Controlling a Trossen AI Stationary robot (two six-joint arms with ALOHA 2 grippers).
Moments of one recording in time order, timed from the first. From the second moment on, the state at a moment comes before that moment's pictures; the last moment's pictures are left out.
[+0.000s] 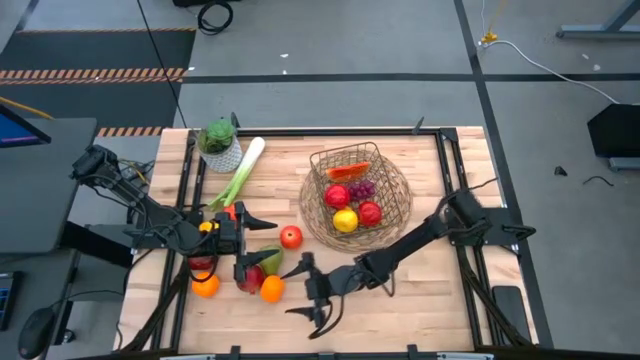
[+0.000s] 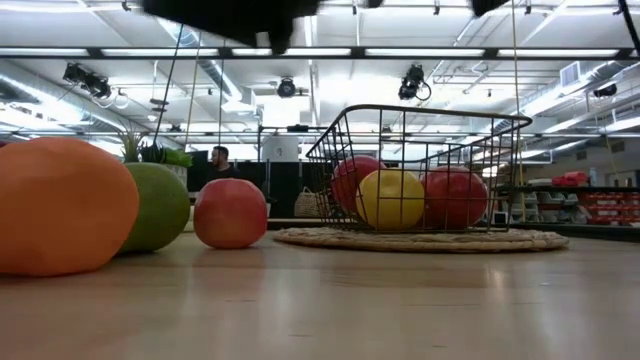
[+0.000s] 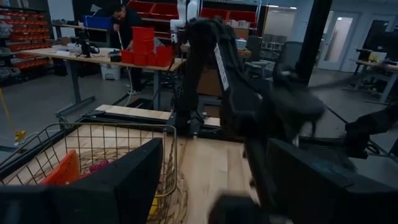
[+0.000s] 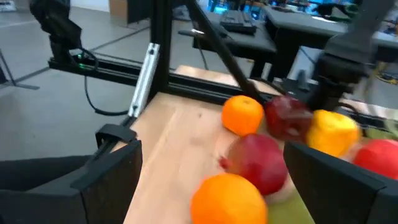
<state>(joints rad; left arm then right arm) -0.63 1.03 0.66 0.38 -0.75 -0.12 0.45 2.11 1.33 0.57 0.26 -0.07</state>
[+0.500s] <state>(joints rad) -0.67 1.03 0.66 0.39 -0.75 -0.12 0.44 2.38 1.69 0.34 0.31 -0.13</state>
